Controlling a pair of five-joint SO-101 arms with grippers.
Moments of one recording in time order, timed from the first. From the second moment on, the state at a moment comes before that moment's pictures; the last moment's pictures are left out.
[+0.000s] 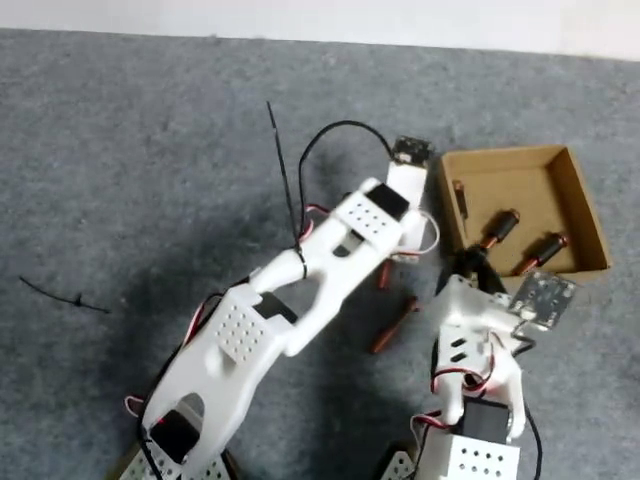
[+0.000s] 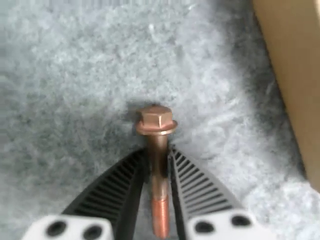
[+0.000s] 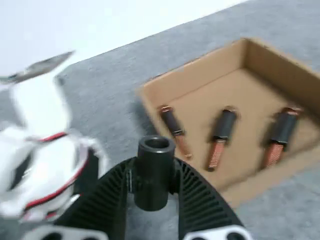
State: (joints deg) left arm 32.2 50.4 -37.0 69.3 30.1; right arm 2.4 -104.2 96.0 35.5 -12.8
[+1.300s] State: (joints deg) left arm 23.1 11.6 -32.0 92.7 28.1; right arm -17.7 -104.2 96.0 26.8 -5.5
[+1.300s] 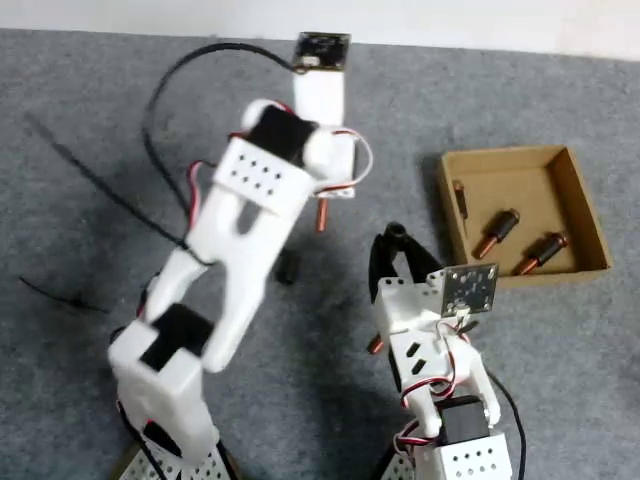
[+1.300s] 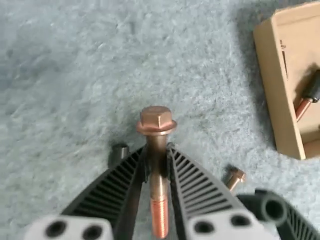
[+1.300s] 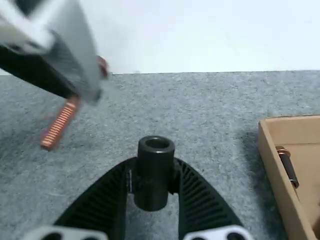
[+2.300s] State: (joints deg) left arm 23.3 -54.4 63.2 11.6 28.0; right arm -23.0 -104.2 96.0 28.7 7.0
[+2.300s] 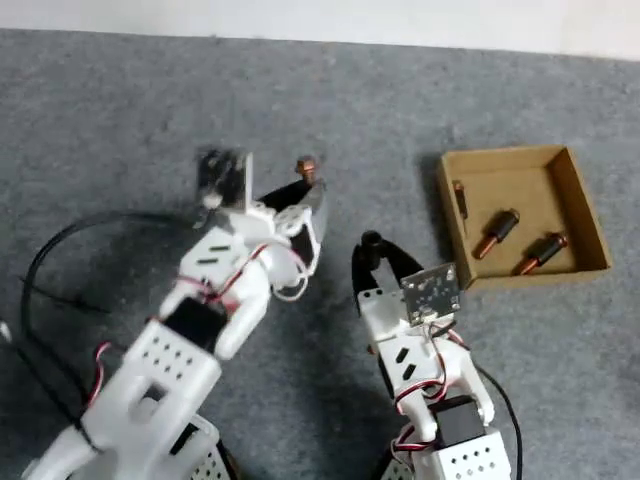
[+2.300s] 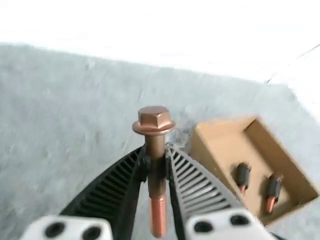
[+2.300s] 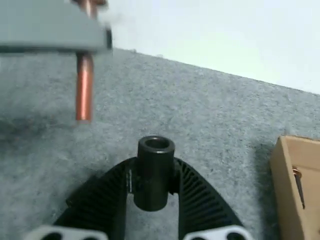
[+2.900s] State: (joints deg) left arm 29.9 -66.2 79.1 -3.2 27.9; right arm -29.9 -104.2 96.0 29.4 17.9
